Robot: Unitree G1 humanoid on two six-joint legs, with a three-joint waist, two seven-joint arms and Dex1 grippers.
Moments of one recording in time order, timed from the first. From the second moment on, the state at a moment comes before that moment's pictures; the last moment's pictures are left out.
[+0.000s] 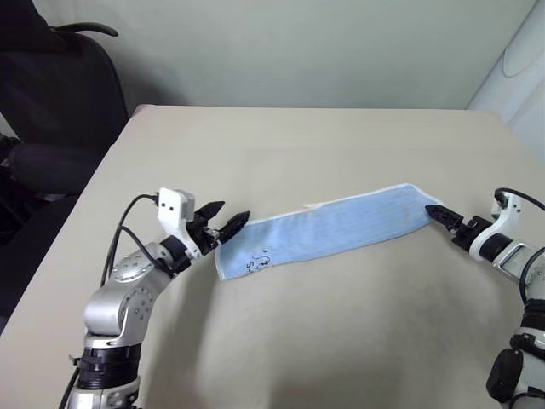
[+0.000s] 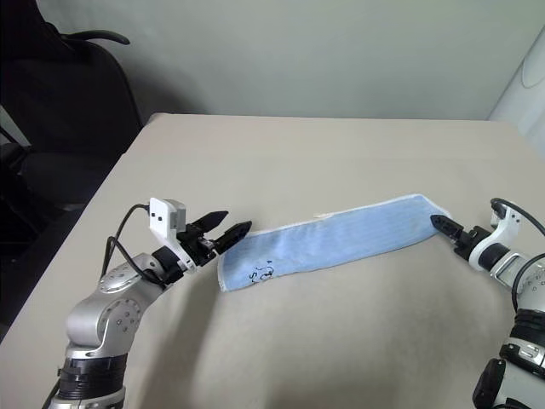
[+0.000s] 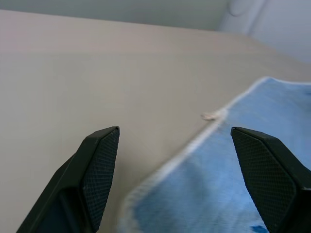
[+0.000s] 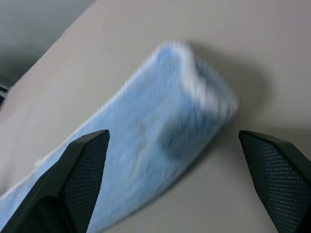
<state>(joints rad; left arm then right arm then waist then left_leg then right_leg) -0.23 0.46 0.16 -0.26 -0.60 0.59 -0.54 -0.45 -0.58 -0.63 0.30 0.68 1.08 0.48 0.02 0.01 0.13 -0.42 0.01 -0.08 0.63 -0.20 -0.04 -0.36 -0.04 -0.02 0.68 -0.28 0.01</state>
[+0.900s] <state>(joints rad) -0.19 0.41 0.12 -0.33 -0.59 0.59 -0.50 -0.75 -0.46 -0.60 0.74 0.64 0.78 0.36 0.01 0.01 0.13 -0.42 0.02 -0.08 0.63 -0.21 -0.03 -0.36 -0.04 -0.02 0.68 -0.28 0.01</state>
